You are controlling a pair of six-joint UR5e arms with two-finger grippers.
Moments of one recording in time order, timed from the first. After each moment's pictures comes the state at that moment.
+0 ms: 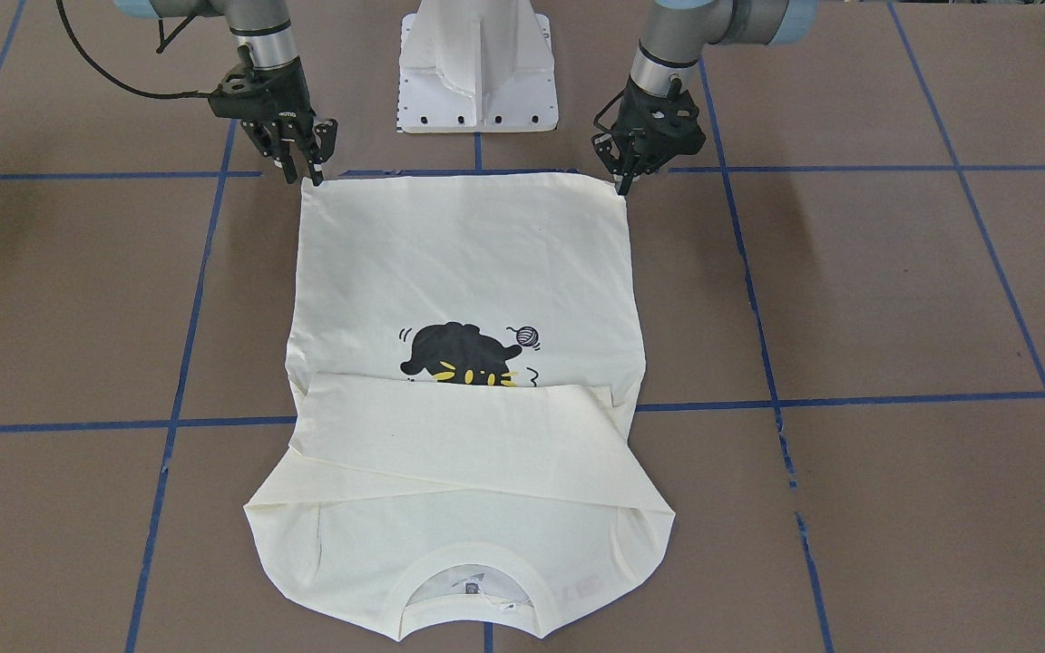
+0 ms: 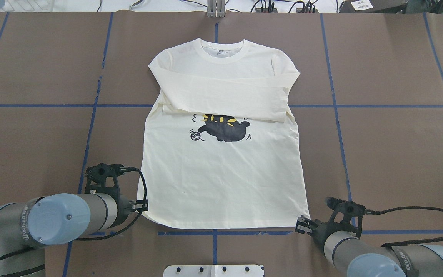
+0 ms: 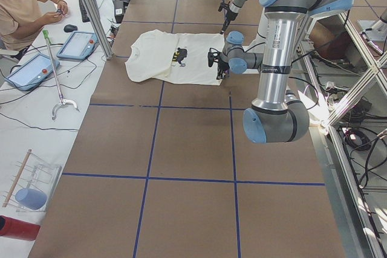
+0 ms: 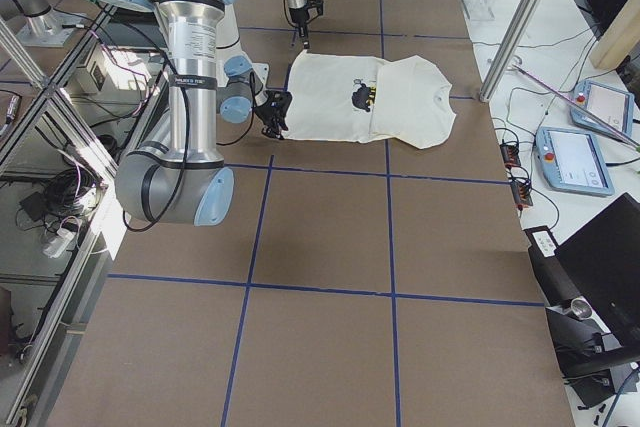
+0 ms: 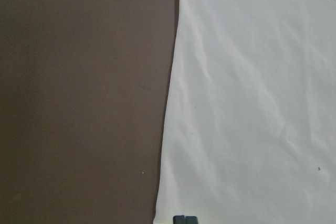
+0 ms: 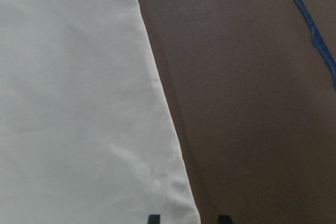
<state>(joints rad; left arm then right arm) -0.24 -1.75 -2.05 -1.84 -1.56 -1.50 0.01 -1.60 2.11 -1.27 1.21 1.82</state>
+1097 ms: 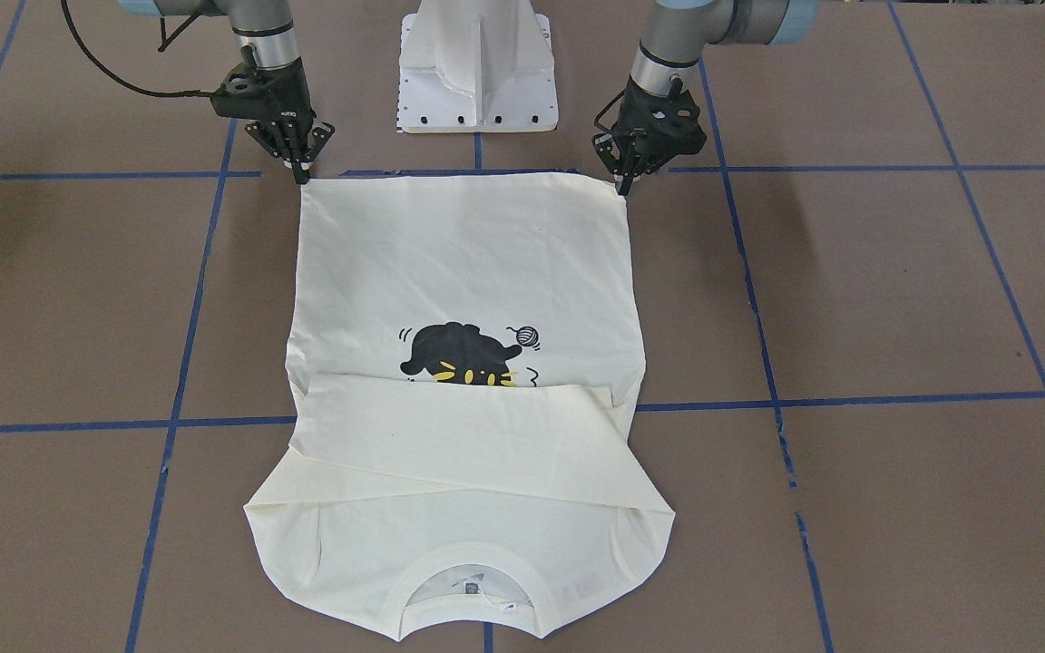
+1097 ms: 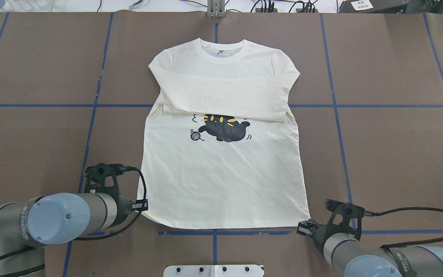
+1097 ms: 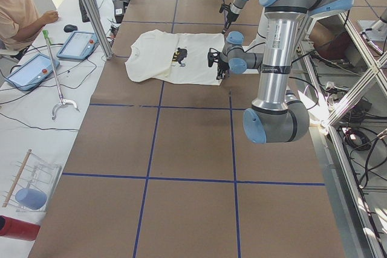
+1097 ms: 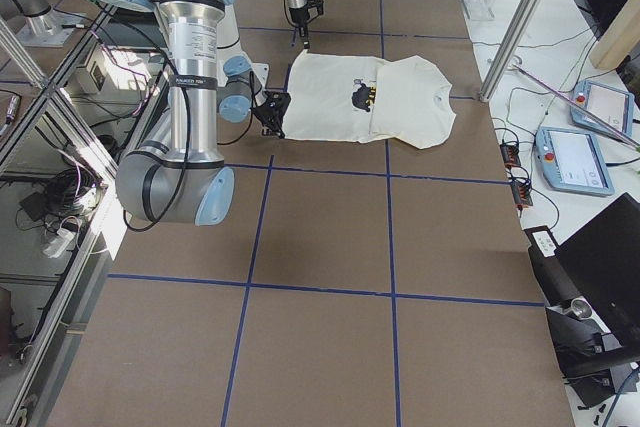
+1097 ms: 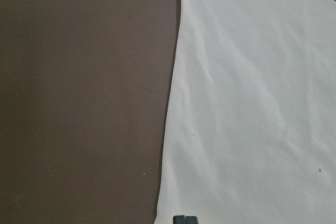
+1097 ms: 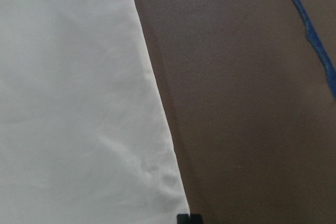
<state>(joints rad) -0.24 -1.75 -2.06 -1.84 -1.56 -1.50 0.01 -1.60 2.14 -1.34 1.22 1.81</state>
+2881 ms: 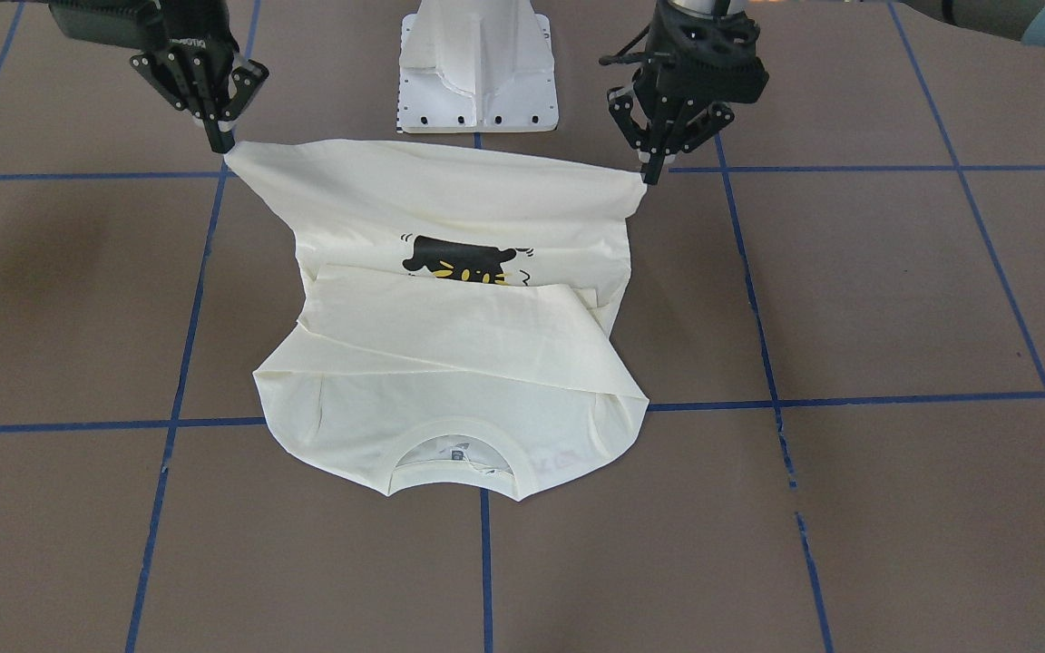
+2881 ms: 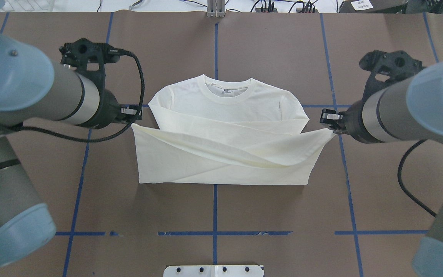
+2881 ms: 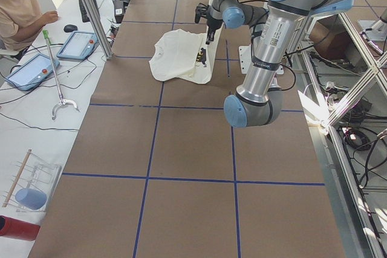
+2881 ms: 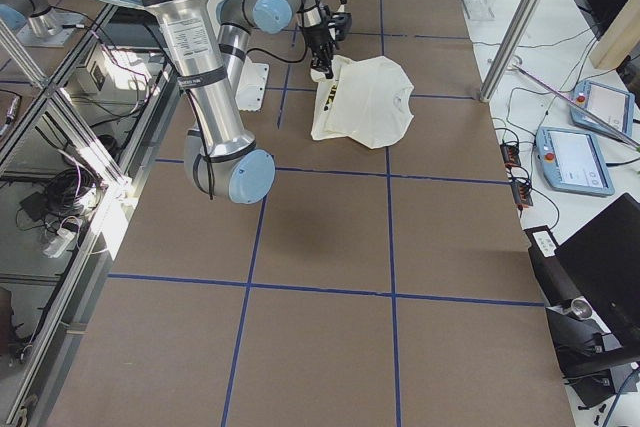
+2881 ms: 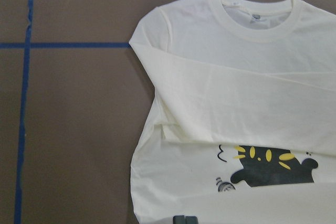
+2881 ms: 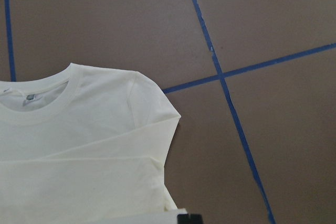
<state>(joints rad) -0.68 -2.13 -2.12 -1.35 -1.79 -1.08 0.67 -1.13 2.31 -2.03 1.71 1.36</state>
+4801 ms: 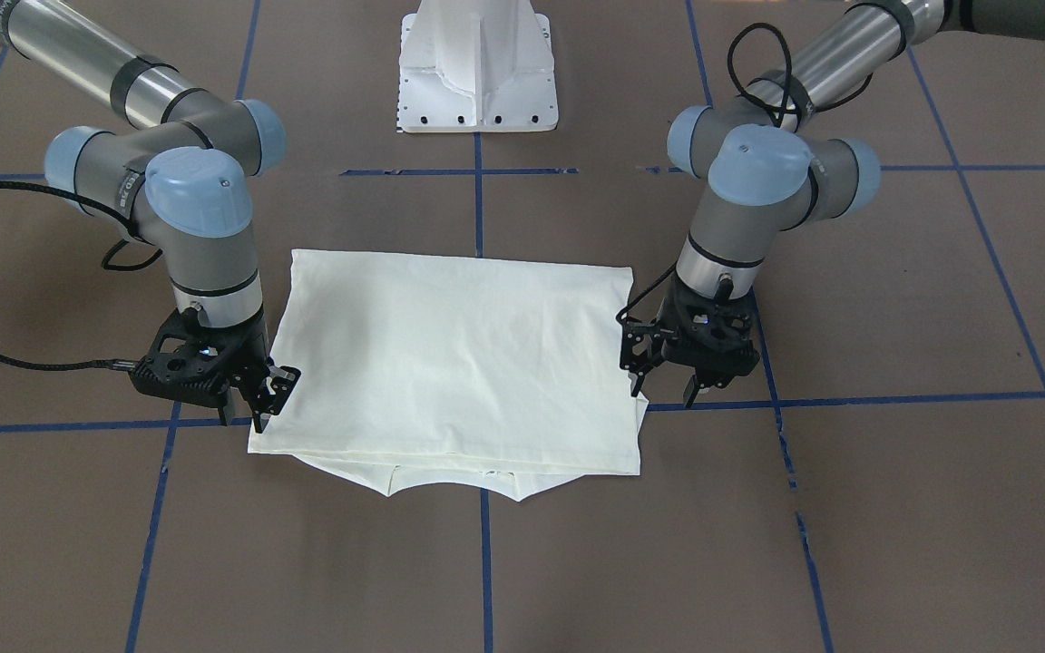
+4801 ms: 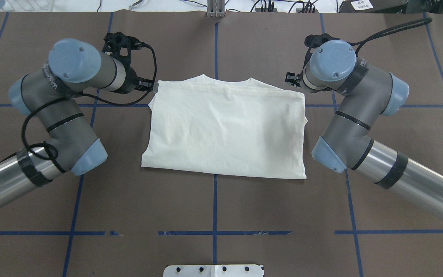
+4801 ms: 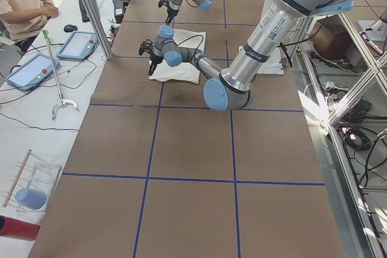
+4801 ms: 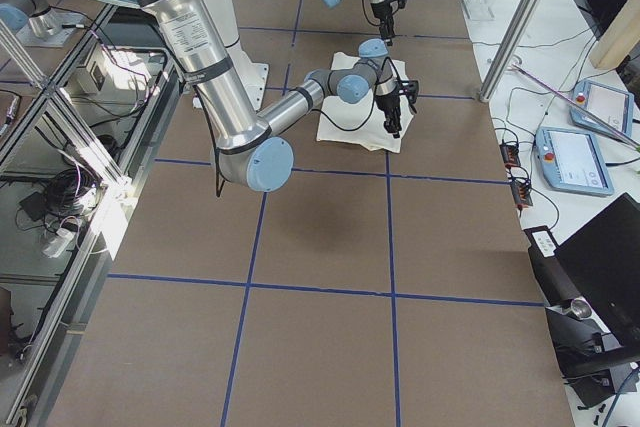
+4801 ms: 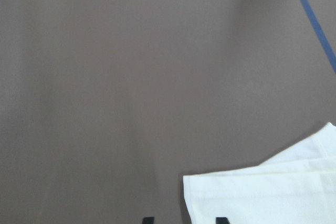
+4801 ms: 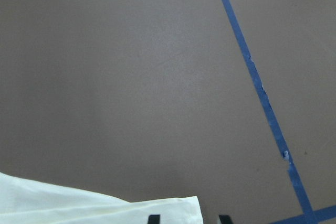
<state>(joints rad) -0.72 -2.08 -1.59 -2.05 -1.80 -0.90 0.74 -1.04 1.57 -1.39 1.65 1.22</state>
